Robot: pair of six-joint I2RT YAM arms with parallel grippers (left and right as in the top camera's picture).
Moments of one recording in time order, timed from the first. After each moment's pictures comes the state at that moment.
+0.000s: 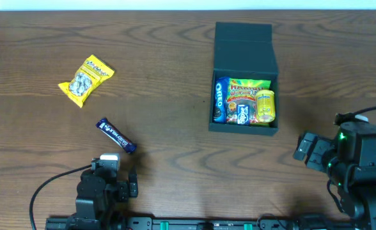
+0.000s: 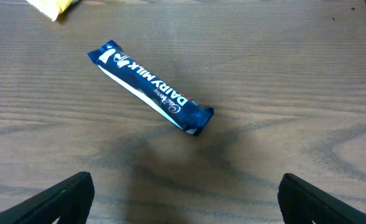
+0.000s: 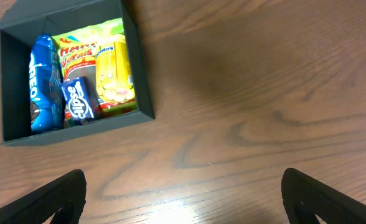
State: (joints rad) left arm -0.11 0.01 0.31 -0.99 -0.03 -0.04; right arm 0.09 0.77 1.01 -1.17 0.15 0.38
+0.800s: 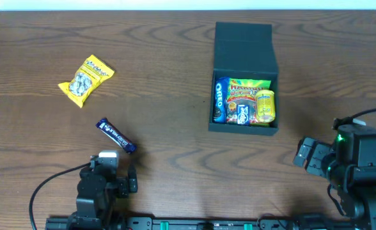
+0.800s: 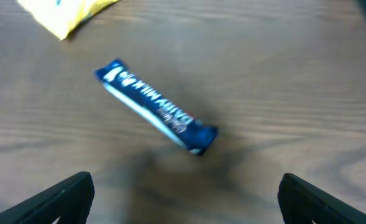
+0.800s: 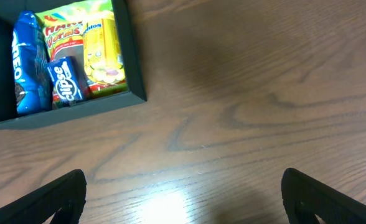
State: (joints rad) left arm -0.11 0.01 0.28 -0.90 -0.05 -0.04; right arm 0.09 0.77 1.01 -1.23 0.15 0.38
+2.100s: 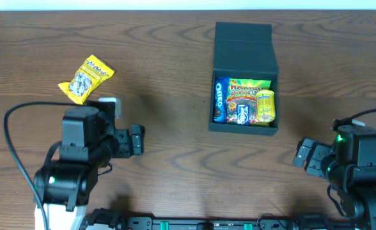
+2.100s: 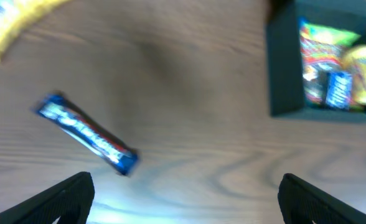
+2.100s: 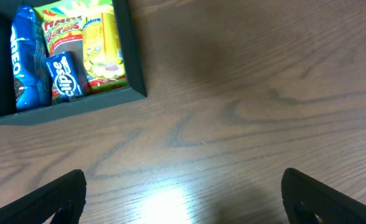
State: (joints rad) left arm -0.11 0.88 0.97 -1.01 0.21 -0.19; right arm 0.09 0.77 1.01 -1.25 0.14 0.38
